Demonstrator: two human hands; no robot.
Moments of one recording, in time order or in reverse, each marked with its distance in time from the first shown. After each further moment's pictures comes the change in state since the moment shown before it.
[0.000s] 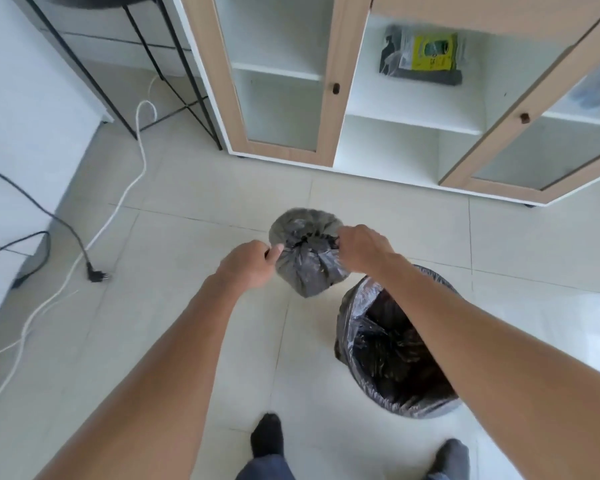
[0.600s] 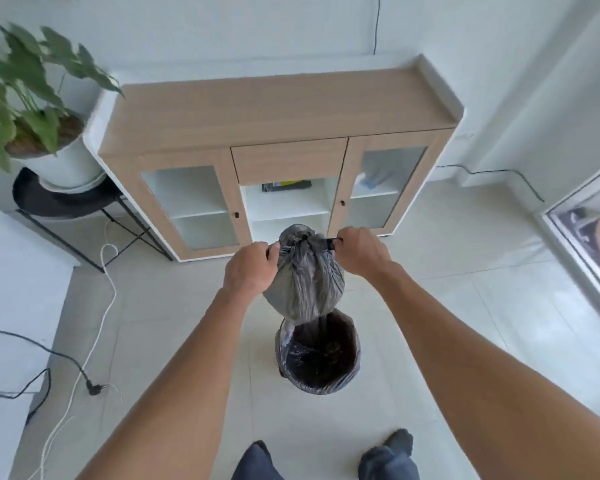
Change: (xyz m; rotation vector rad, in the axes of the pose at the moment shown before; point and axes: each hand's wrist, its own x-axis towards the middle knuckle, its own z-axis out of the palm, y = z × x) left_hand -0.252 0.293 -0.226 0.085 0.282 0.360; right_hand -0.333 0.087 -0.331 0.335 0.342 0.386
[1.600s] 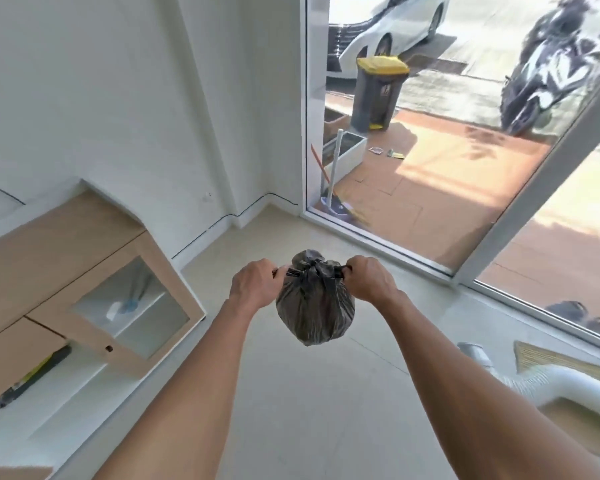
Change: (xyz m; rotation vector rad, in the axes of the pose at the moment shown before) left_hand -0.039 0.633 0.184 0.182 -0.275 0.831; right_hand -0.154 0.577 -0.221 0.235 0.320 0.697
